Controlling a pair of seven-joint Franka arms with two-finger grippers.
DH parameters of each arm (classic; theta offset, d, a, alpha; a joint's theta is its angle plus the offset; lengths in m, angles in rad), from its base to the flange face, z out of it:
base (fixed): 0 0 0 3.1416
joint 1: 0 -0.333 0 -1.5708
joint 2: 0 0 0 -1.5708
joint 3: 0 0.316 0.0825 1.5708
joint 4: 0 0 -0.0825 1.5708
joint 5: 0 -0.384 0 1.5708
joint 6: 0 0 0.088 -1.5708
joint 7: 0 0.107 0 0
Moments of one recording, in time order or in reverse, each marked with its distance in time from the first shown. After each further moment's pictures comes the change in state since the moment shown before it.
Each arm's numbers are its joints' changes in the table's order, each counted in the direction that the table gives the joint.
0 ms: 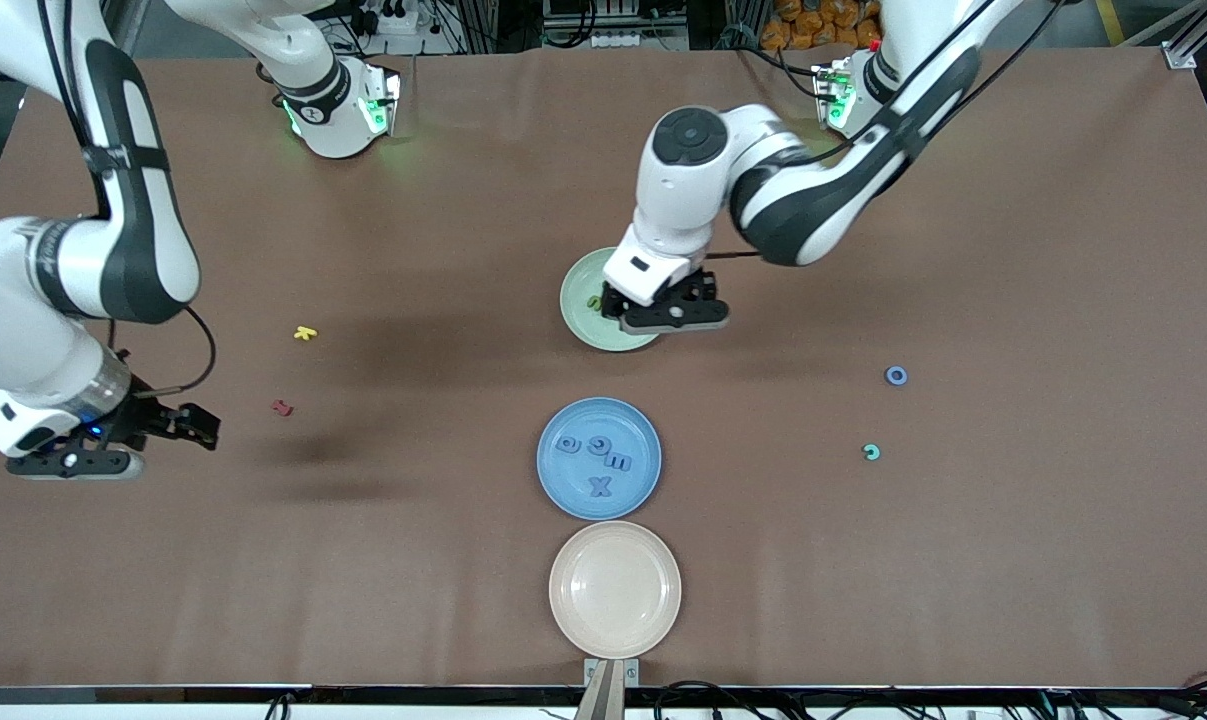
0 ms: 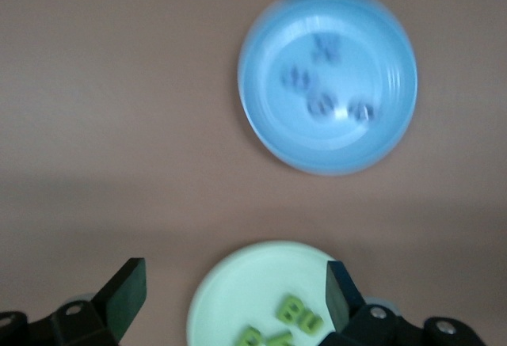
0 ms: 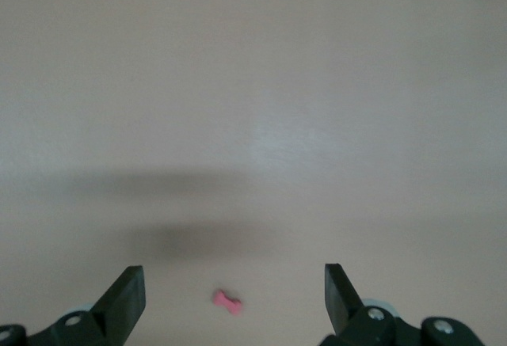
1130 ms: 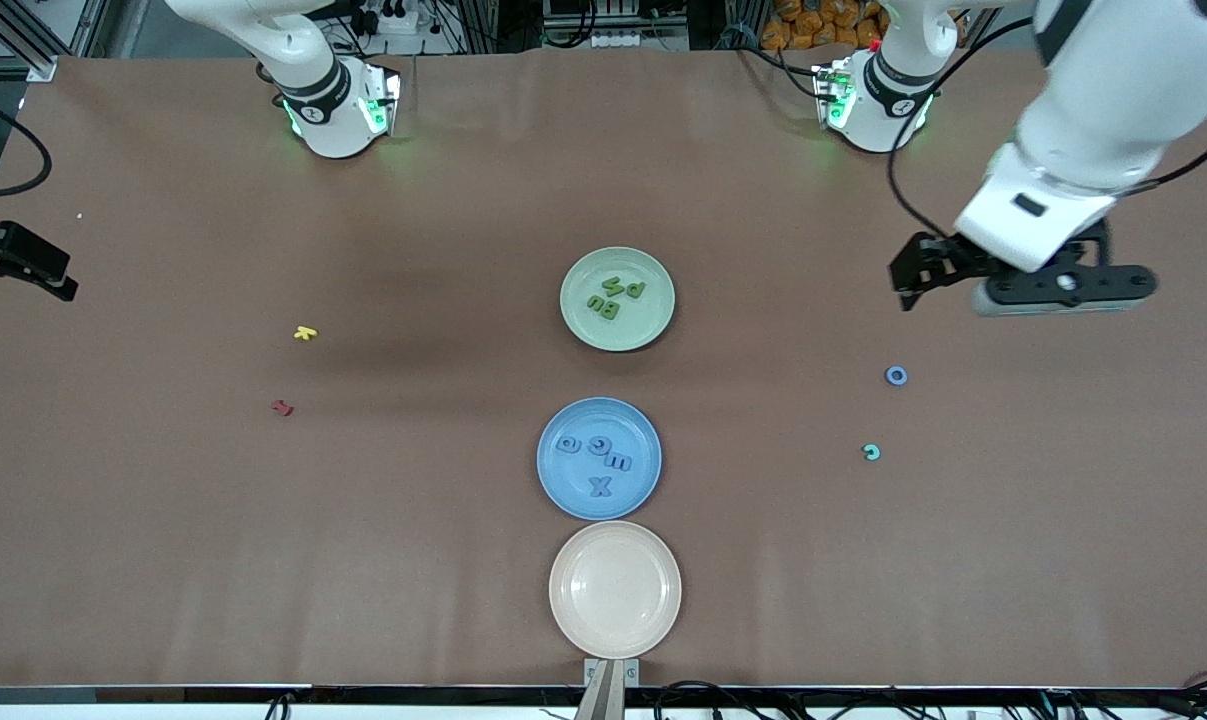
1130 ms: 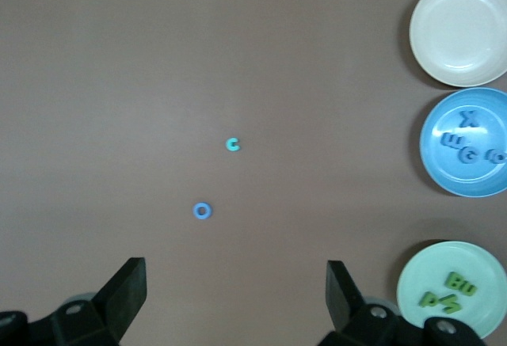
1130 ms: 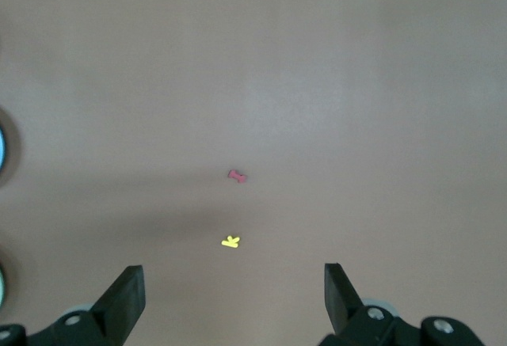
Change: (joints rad) left arm -0.051 0.407 0.482 0.232 0.416 0.488 0.802; right arm -0.015 0.269 -0.003 0.327 0.034 0.683 0.064
